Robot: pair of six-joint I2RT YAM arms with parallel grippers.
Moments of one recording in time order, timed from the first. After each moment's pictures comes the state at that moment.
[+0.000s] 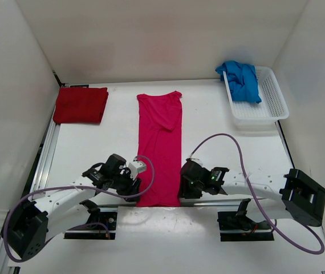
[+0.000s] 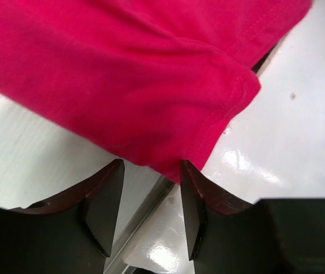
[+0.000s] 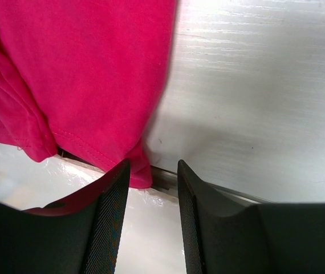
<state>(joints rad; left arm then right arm) -0.64 0.97 0.35 -0.44 0.48 0.00 1.13 1.24 0.56 -0.40 0.02 1.07</state>
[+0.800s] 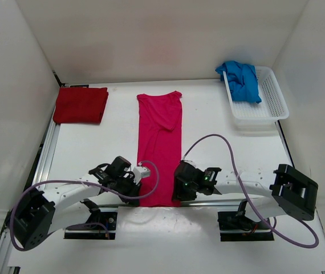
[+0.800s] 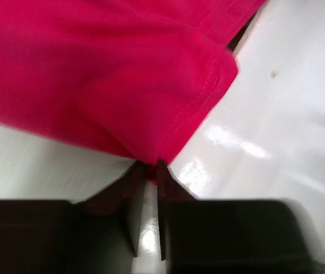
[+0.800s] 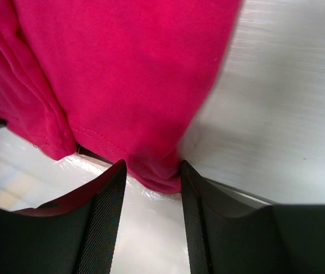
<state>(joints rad) -0.70 1.06 0.36 -0.42 0.56 -0.02 1.17 1.33 0.60 -0.35 -0.02 1.08</state>
